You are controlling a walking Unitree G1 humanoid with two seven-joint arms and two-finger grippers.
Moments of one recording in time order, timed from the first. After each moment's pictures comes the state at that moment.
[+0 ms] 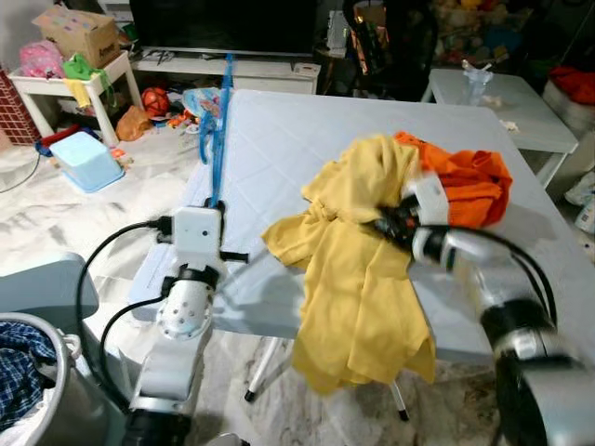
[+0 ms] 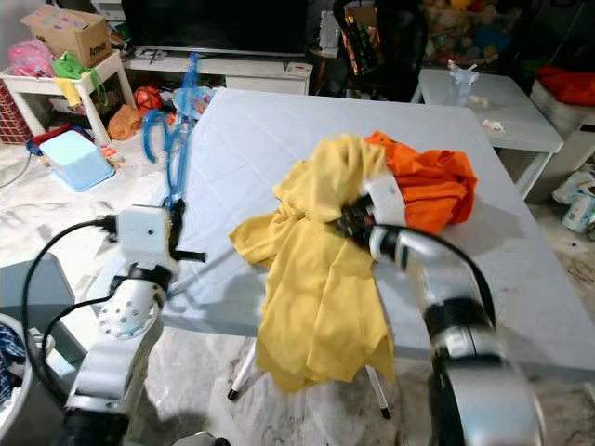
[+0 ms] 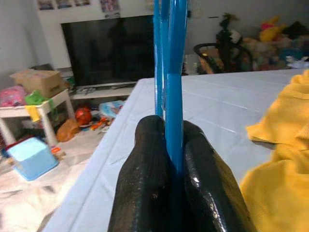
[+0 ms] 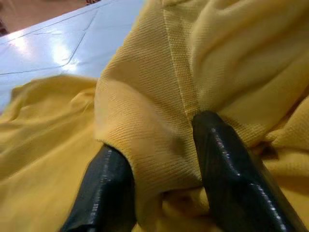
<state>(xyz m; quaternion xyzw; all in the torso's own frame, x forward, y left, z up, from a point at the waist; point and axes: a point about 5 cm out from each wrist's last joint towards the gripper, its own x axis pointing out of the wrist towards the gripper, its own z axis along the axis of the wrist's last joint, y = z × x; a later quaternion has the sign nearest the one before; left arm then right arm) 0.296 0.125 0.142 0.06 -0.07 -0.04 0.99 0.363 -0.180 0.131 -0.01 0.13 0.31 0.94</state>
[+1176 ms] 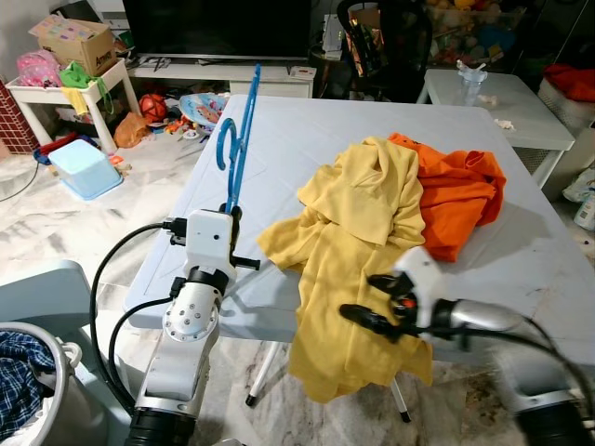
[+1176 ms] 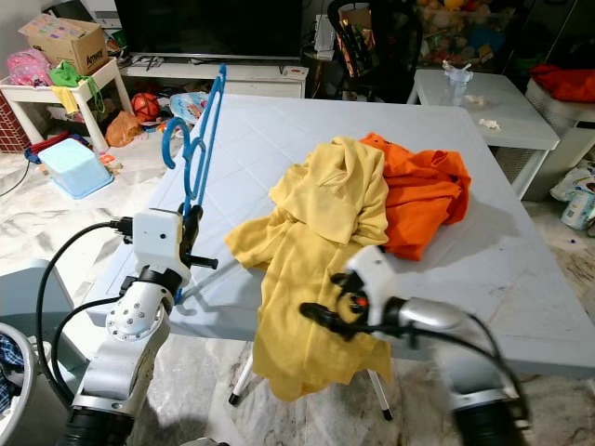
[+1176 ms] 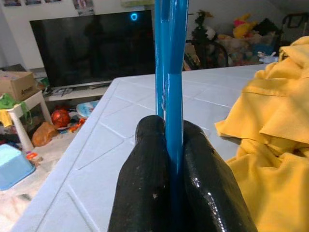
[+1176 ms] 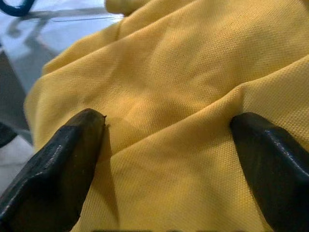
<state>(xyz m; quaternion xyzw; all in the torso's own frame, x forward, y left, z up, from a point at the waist) 0.296 0.120 0.135 0.05 -0.06 -0.07 0.99 0.278 -0.157 0.098 -0.05 0.23 0.39 0.89</state>
